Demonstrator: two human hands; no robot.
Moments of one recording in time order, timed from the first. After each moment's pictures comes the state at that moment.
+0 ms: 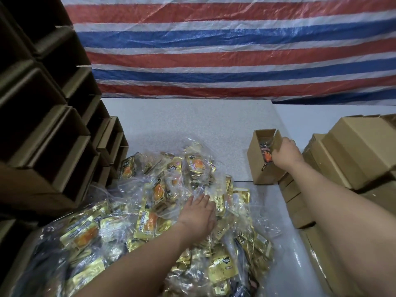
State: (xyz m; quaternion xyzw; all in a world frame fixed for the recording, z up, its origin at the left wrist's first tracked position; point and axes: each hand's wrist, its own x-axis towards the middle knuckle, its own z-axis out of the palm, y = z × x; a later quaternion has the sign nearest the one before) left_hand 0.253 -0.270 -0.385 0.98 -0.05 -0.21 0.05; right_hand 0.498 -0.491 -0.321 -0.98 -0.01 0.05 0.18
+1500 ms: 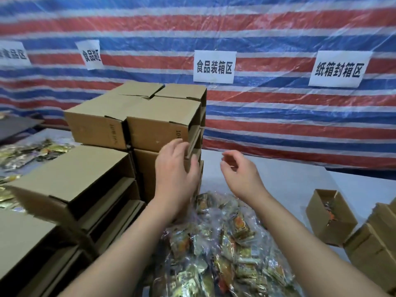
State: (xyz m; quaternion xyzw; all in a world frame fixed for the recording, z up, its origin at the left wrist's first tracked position) left_hand 0.065 -0.048 -0.117 0.85 0.20 0.45 0.19; right_hand 0.174 -0.182 -0.118 -0.81 -0.32 0.00 0.49
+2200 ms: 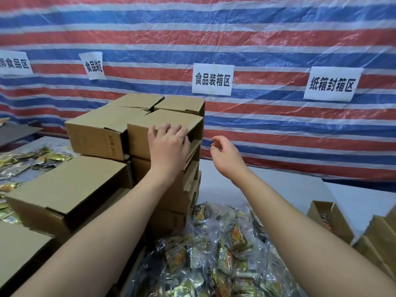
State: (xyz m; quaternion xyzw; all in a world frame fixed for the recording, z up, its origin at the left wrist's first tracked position) left_hand 0.113 0.002 -0.075 0.87 0.21 0.45 -0.04; right_hand 0.199 -0.133 -0.067 -0.81 -0.32 0.05 0.49
